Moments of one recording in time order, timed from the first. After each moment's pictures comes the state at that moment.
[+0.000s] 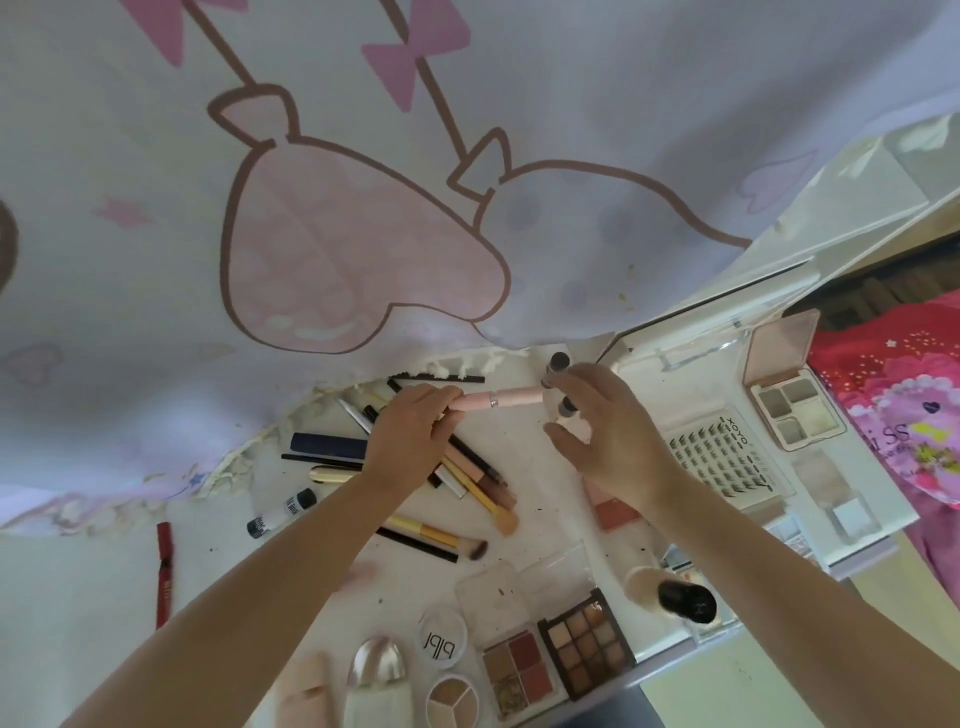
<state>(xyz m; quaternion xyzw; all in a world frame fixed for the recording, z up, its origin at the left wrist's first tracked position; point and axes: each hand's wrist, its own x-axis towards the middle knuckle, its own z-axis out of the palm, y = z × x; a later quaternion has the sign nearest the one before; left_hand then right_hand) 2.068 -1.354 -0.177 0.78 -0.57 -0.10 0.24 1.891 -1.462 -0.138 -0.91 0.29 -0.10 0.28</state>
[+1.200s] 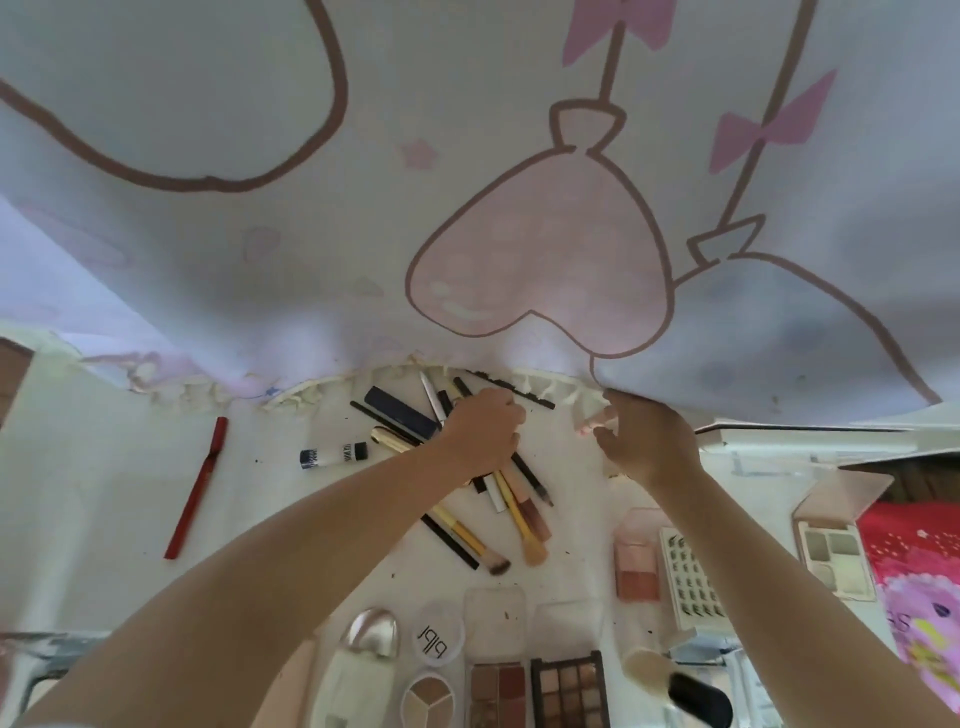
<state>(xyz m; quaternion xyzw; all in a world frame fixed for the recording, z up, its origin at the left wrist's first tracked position) 2.082 -1.358 -0.188 0.82 -0.50 -0.27 0.11 1.968 -1.482 -0.127 -0.92 0.35 0.16 0.10</state>
